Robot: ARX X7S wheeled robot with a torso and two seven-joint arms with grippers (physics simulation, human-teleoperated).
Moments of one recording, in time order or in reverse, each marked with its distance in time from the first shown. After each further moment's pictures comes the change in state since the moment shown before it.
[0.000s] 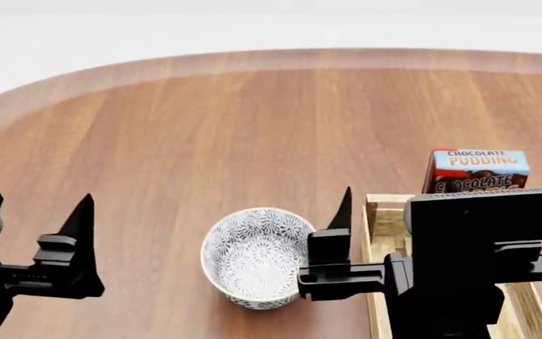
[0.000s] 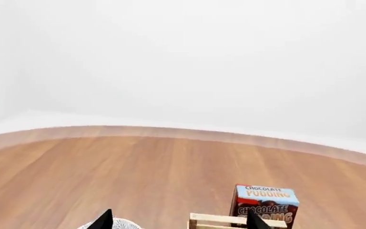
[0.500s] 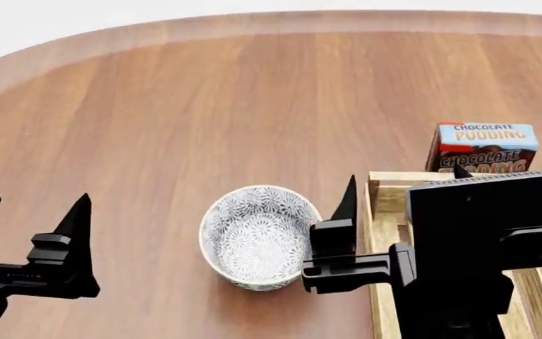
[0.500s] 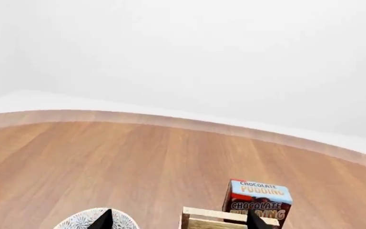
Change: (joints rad) left arm -0.015 -0.005 -0.038 0.016 -0.061 -0.052 -0.017; right arm 0.057 0.037 -0.002 -0.040 0.034 0.067 0.020
